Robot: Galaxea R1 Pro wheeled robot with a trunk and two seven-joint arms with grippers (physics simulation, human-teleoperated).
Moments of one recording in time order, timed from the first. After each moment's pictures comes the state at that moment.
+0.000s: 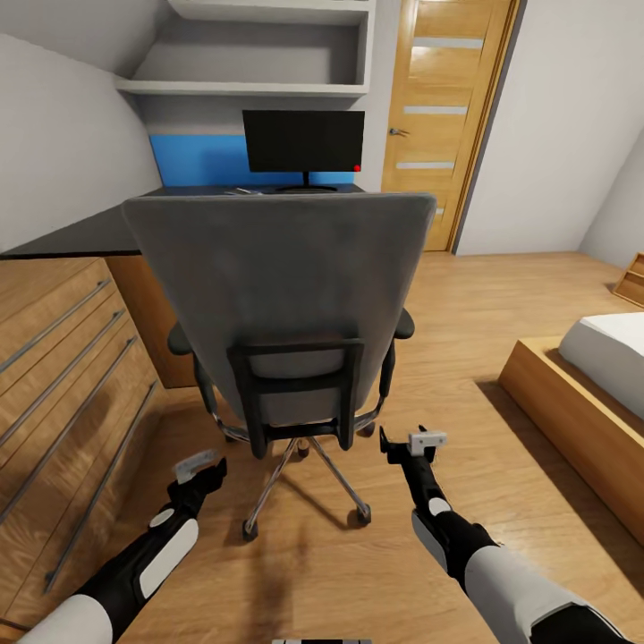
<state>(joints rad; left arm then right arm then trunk) -0.54 0.20 -0.50 -0.77 0.82 -0.12 0.34 -0.73 0.02 0.32 -0.34 -0.21 -0.58 -0.13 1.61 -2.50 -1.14</state>
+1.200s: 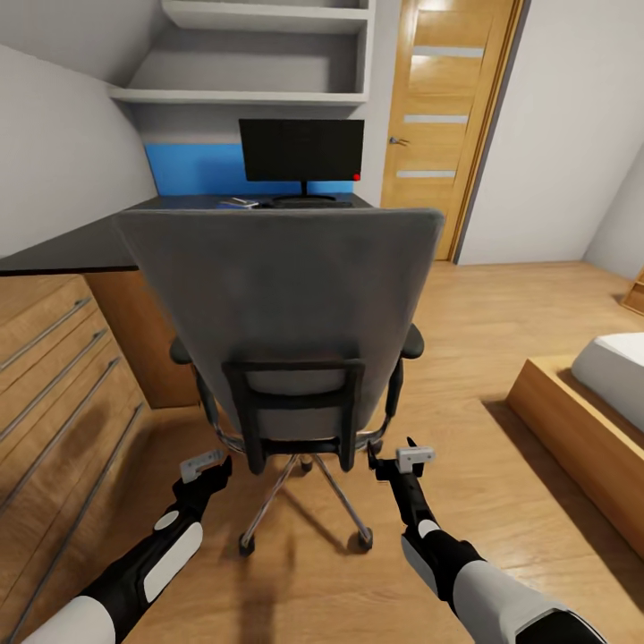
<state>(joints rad) -0.54 0.19 -0.53 -0.78 0.82 -0.16 0.34 -0.71 0.07 0.33 -0.24 -0.15 -0.71 -0.14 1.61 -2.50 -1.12</state>
